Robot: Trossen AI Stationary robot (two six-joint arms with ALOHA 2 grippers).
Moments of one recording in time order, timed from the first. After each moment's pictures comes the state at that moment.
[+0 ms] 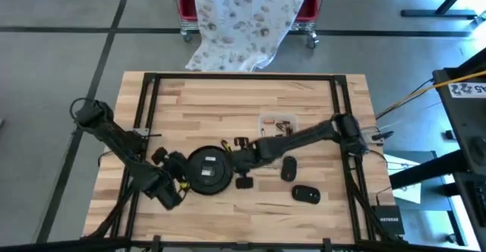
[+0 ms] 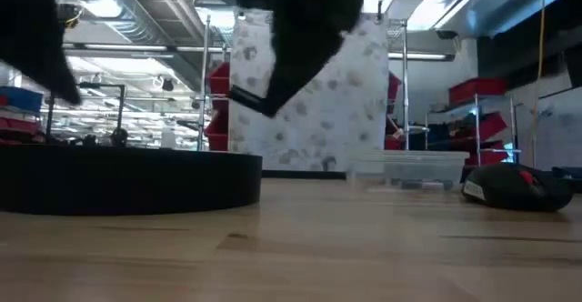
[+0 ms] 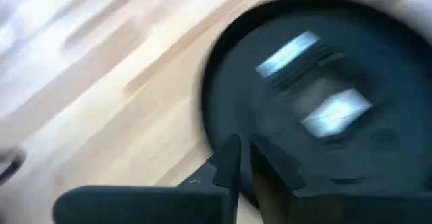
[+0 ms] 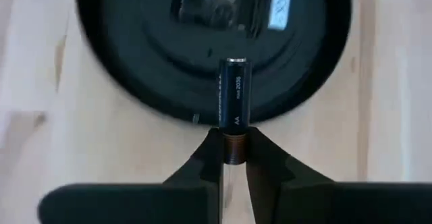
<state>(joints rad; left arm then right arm) -0.76 1.53 0.92 -1.08 -0.66 -1.63 0.22 2.08 1.70 -0.70 0.08 0.12</state>
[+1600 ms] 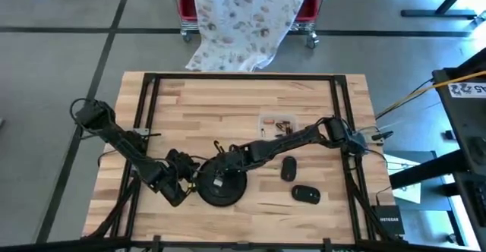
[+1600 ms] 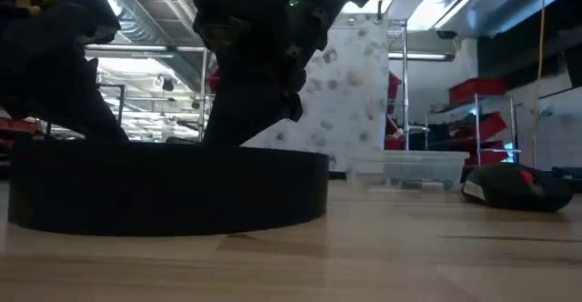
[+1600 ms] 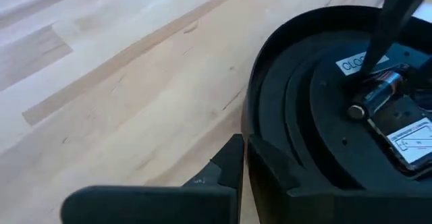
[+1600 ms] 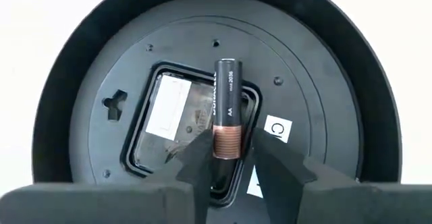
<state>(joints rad) -0.73 1.53 0.70 -0.49 -0.87 -1.42 0.22 2.21 1.70 -0.52 -0.04 0.39</state>
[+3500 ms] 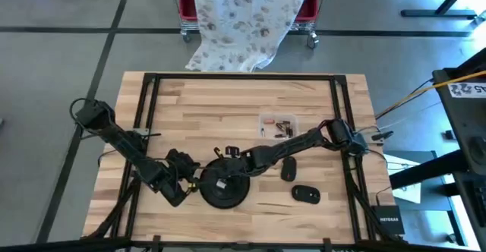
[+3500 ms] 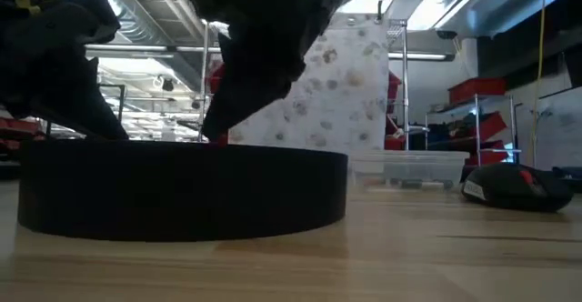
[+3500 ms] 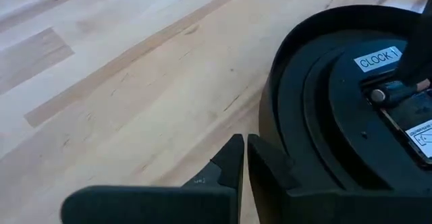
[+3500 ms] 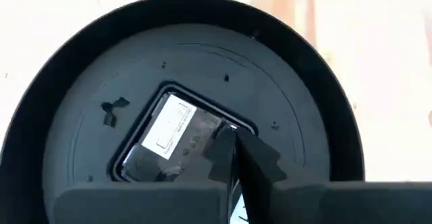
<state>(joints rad) -0.73 1.53 0.70 -0.49 -0.87 -1.42 0.26 2.20 1.70 -0.49 0.09 0.18</state>
